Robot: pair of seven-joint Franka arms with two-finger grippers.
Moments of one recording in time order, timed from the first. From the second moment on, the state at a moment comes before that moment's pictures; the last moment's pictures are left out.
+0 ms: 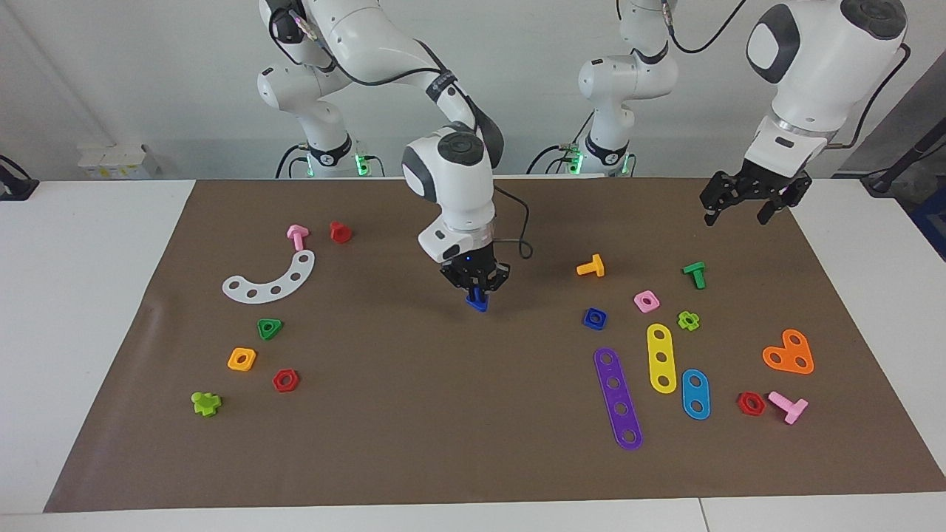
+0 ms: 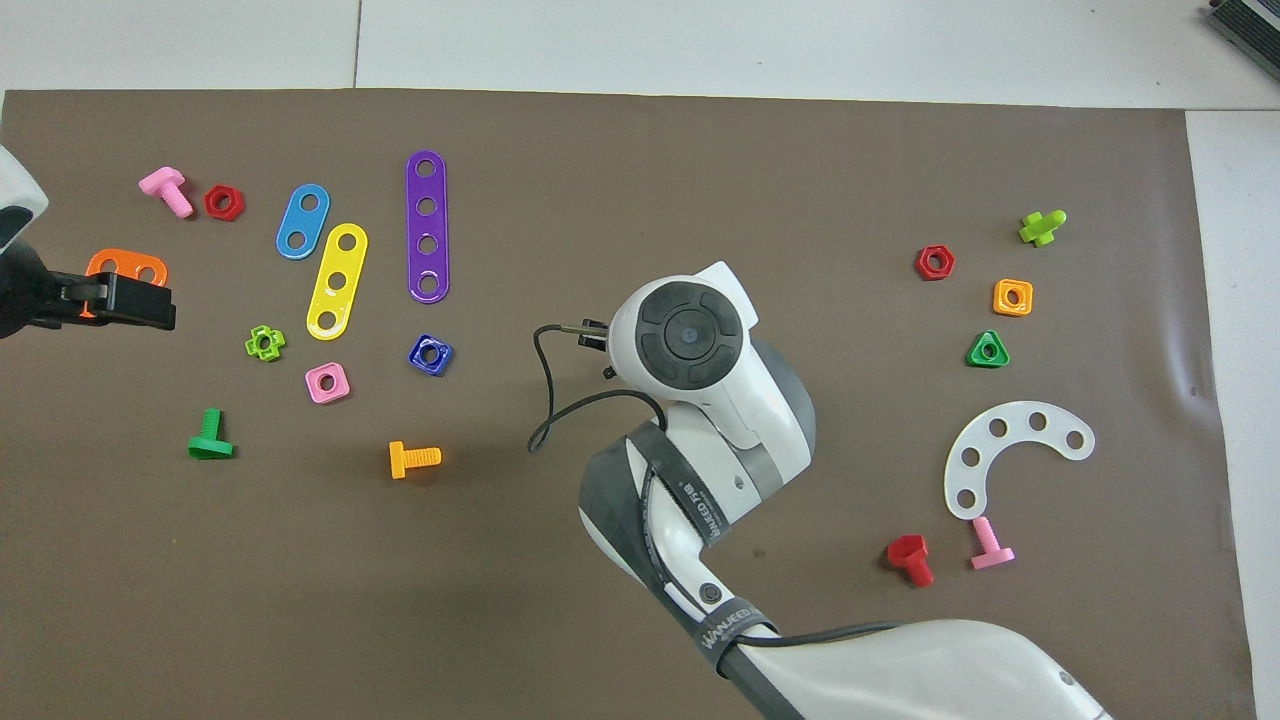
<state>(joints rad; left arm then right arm) 0.00 -0.03 -0.05 -1.70 0.01 1.72 0.03 0.65 0.44 -0.04 -1.68 -0.02 2.29 0.86</state>
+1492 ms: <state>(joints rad) -0.23 0.18 -0.07 -1.92 0.01 2.23 0.09 0.34 0.13 -0.07 -1.65 -0.04 1.93 0.57</state>
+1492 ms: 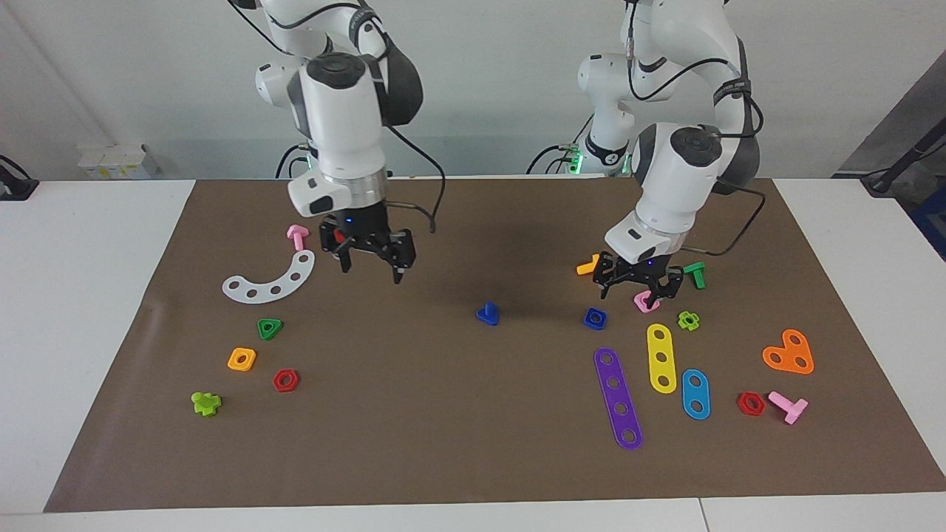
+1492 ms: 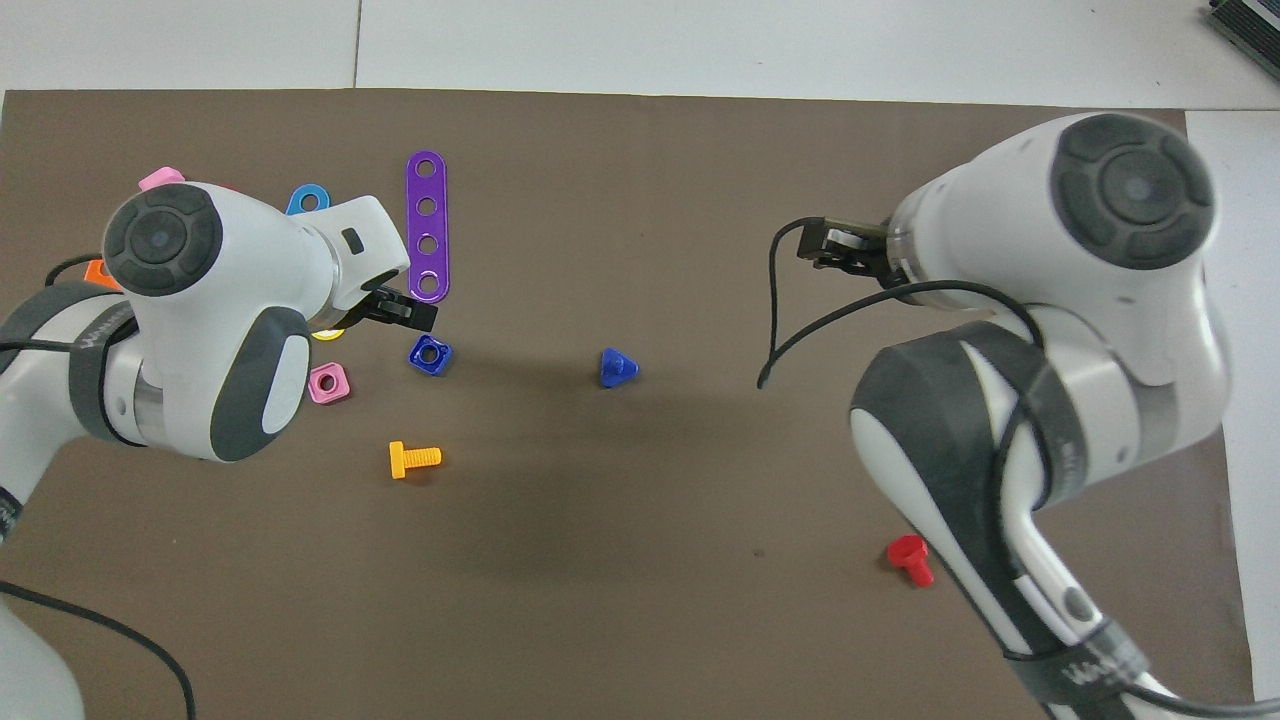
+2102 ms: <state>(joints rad) -0.26 0.32 -0.06 -1.94 0.01 2.31 0.17 0.02 0.00 -0.07 -1.65 -0.01 1.62 0.15</state>
